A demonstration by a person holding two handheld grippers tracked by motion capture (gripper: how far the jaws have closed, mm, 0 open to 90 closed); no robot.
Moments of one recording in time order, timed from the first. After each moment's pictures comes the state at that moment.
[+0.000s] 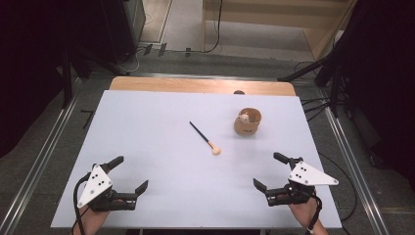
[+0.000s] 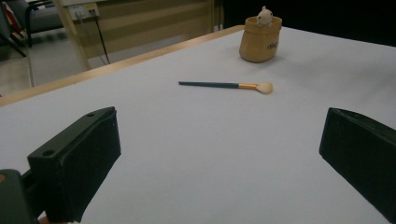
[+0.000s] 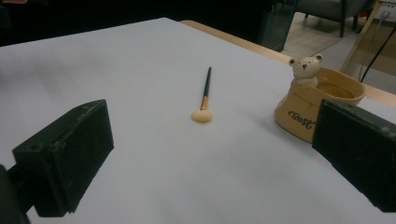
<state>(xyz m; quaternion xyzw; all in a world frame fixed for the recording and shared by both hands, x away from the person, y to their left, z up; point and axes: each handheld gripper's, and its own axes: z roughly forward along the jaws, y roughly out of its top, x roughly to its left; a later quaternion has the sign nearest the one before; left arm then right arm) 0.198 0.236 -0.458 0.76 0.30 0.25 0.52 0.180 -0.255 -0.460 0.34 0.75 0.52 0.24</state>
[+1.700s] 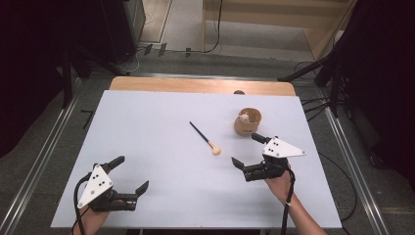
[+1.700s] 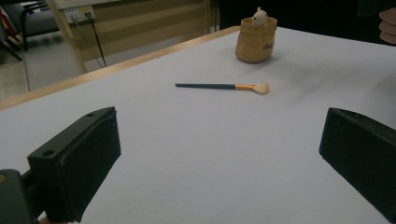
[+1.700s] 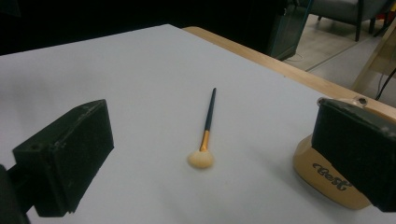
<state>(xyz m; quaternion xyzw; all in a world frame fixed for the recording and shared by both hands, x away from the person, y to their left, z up) 0.198 0.236 -0.457 0.76 0.29 0.25 0.52 0.246 -0.212 -0.458 0.32 0.76 0.52 0.22</state>
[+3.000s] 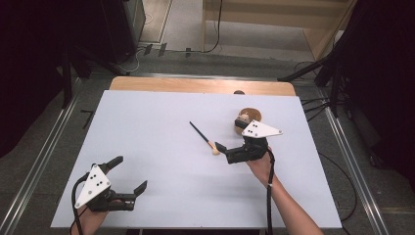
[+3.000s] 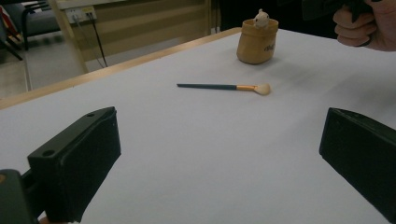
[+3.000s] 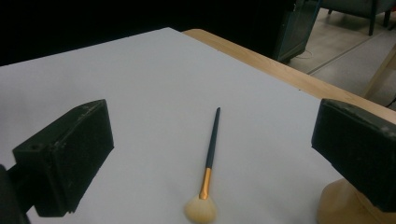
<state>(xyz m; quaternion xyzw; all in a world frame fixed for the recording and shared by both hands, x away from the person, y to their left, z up) 0.198 0.240 -0.457 0.76 0.30 0.25 0.53 0.296 -0.174 -0.454 0.32 0.76 0.52 0.21</state>
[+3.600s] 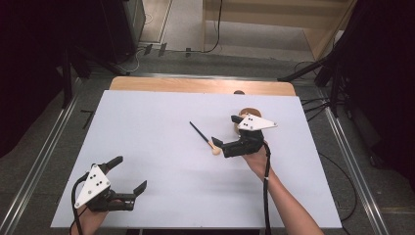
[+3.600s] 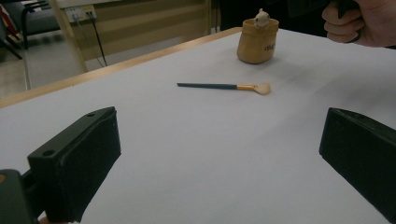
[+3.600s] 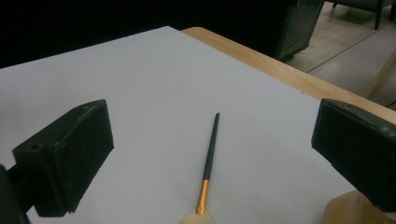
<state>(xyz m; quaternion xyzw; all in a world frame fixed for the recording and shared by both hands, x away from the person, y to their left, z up) 0.198 0.240 -0.458 0.76 0.30 0.25 0.52 0.312 -0.167 -0.449 0.33 0.77 0.52 0.20</state>
